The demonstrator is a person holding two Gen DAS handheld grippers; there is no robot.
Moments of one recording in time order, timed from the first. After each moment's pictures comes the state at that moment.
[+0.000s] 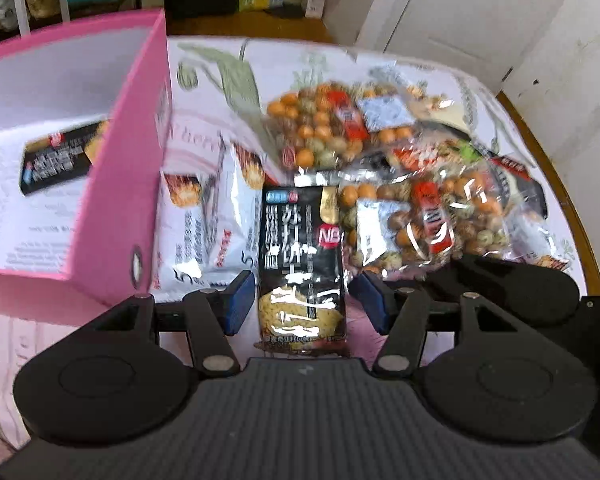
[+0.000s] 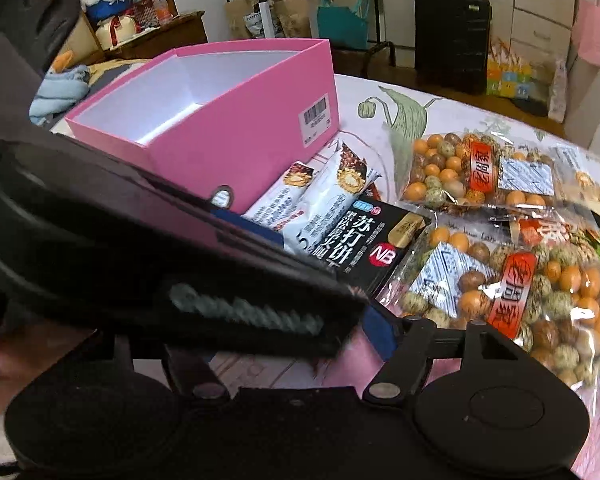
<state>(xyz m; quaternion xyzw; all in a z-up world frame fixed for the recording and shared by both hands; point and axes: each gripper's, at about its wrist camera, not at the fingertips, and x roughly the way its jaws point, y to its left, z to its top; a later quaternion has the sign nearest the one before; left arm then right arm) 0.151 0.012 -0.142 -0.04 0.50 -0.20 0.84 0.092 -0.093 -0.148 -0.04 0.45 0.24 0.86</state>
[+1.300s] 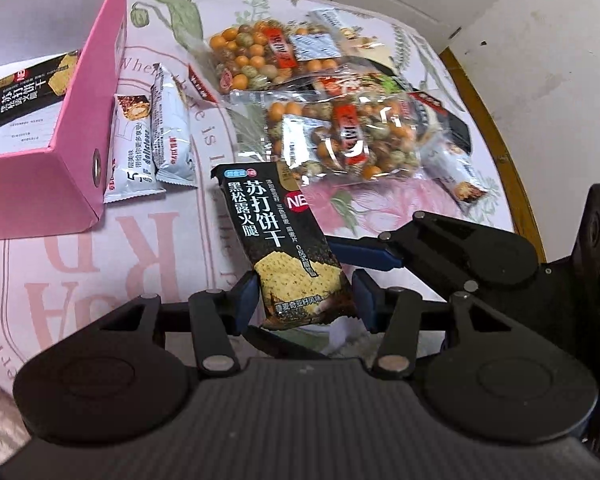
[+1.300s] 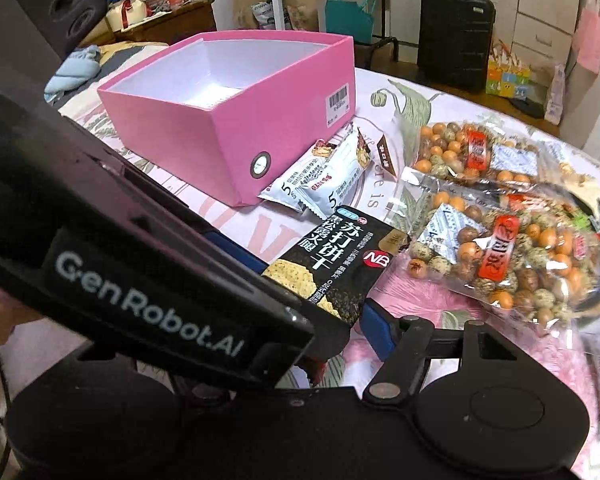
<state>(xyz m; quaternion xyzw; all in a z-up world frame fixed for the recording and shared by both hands) 0.106 0.031 -0.114 -0.07 0.56 -0.29 0.78 0.031 -0.095 -0.119 -0.07 0.46 0.24 0.85</state>
